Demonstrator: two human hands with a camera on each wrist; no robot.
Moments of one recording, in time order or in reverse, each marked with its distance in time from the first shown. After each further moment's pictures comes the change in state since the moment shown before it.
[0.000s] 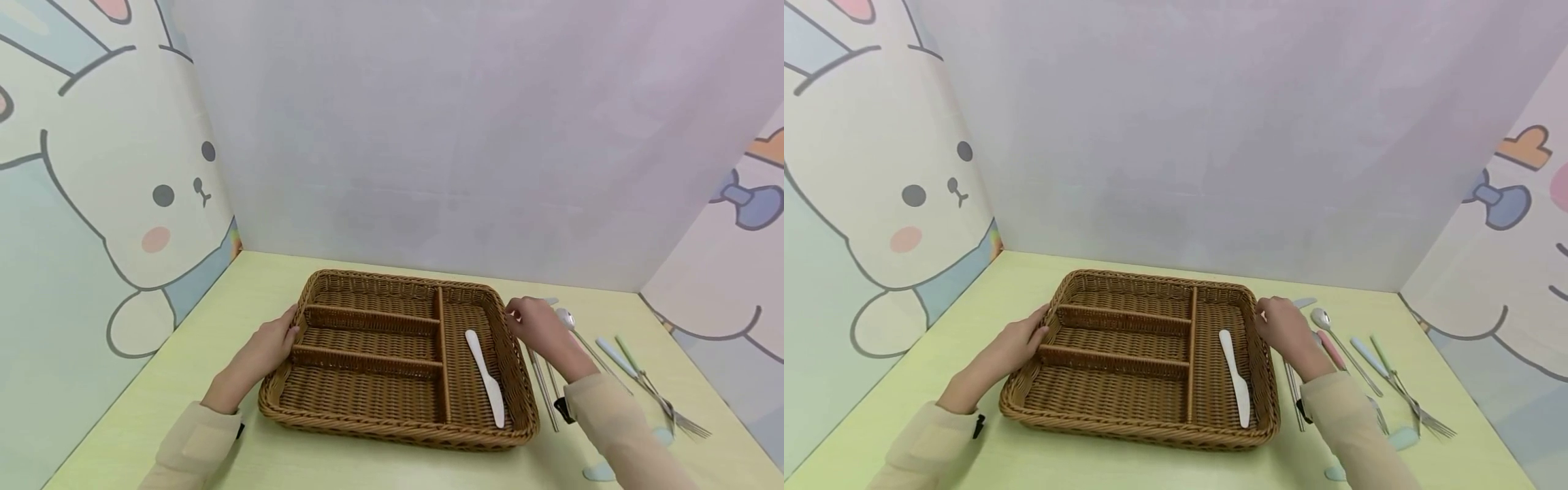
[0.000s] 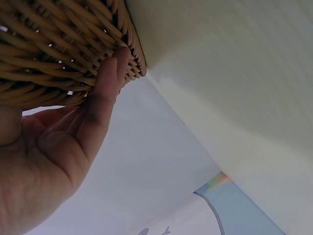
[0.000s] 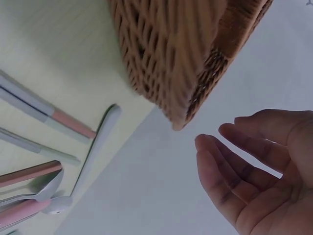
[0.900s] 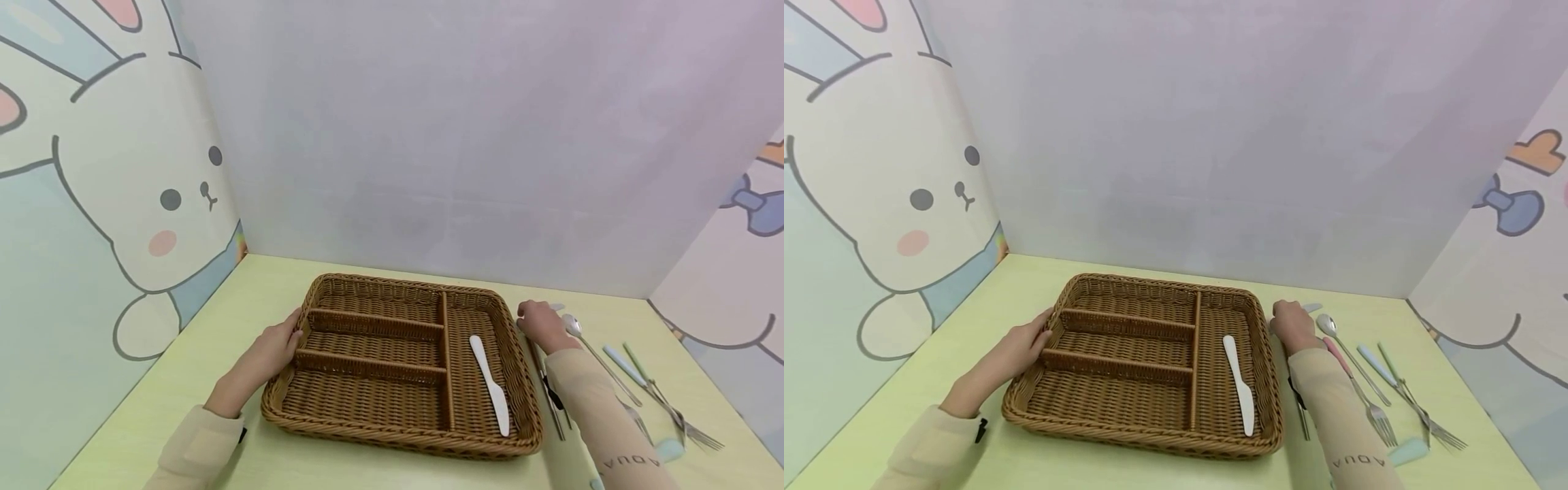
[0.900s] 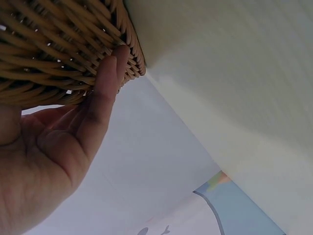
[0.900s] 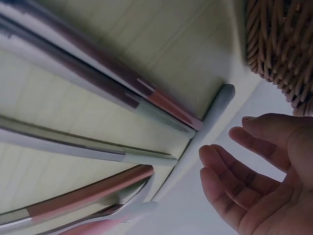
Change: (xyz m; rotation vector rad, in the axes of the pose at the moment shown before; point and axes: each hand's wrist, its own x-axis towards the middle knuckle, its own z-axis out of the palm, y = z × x) left_hand 0.000 0.000 0.002 -0.008 0.009 -0.006; right_hand 0.032 0.059 0.039 -0.084 -0.183 0.208
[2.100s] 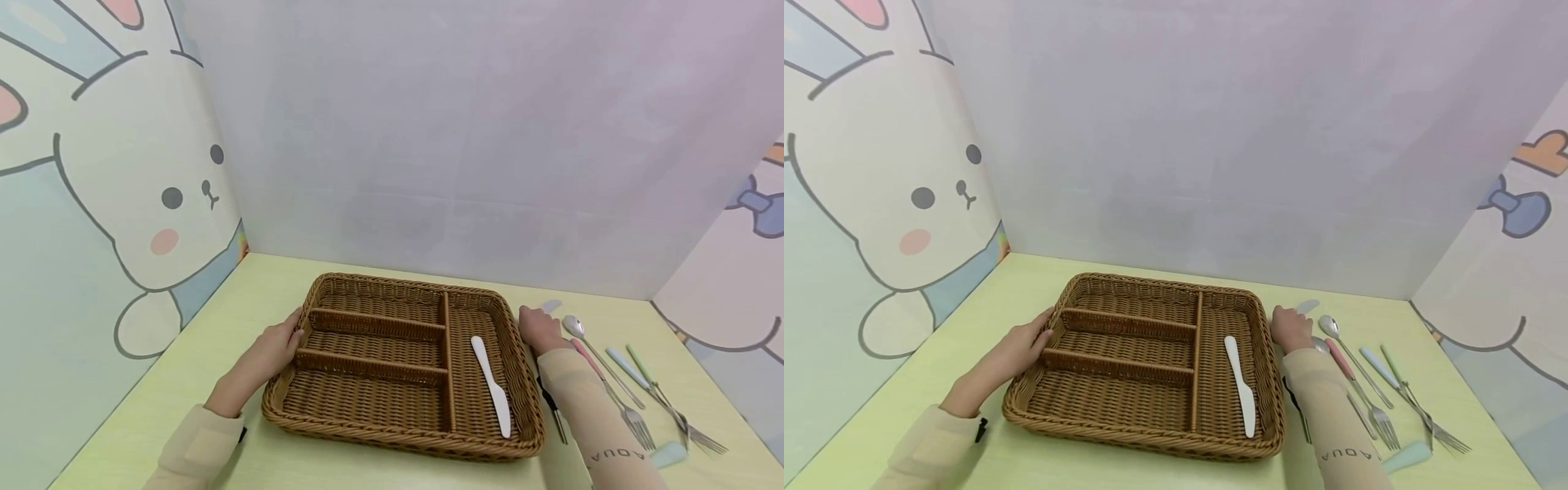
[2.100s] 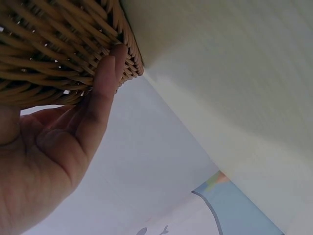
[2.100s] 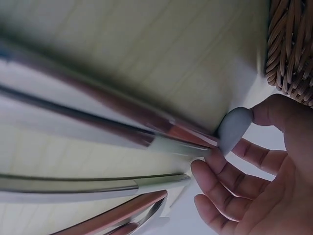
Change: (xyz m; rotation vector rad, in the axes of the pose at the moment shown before) left_hand 0.001 -0.003 0.002 -0.010 0.005 -0.004; right_hand 0.007 0.002 0.015 -0.054 -0.091 0.074
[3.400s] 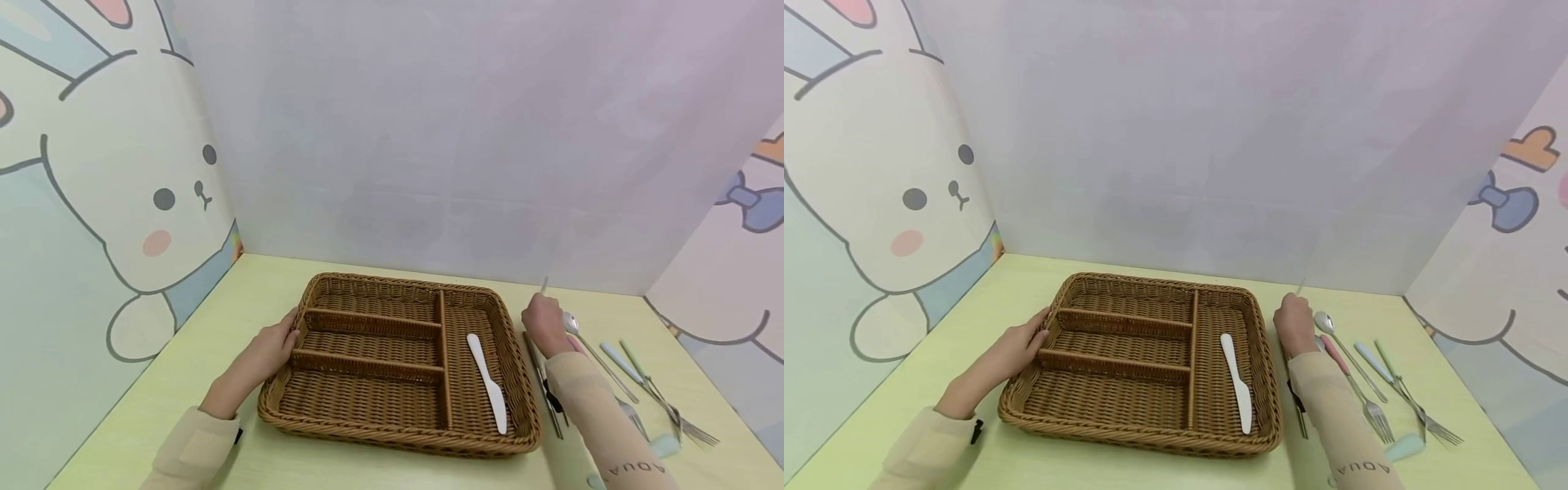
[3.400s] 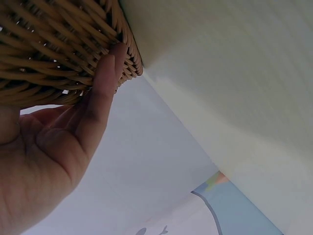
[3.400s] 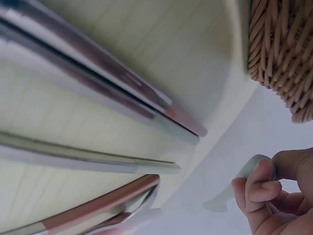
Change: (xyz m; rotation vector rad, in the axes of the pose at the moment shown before) left_hand 0.000 -0.003 0.000 -0.001 0.005 0.034; right_hand -0.008 0.002 -0.009 0.242 0.356 0.095
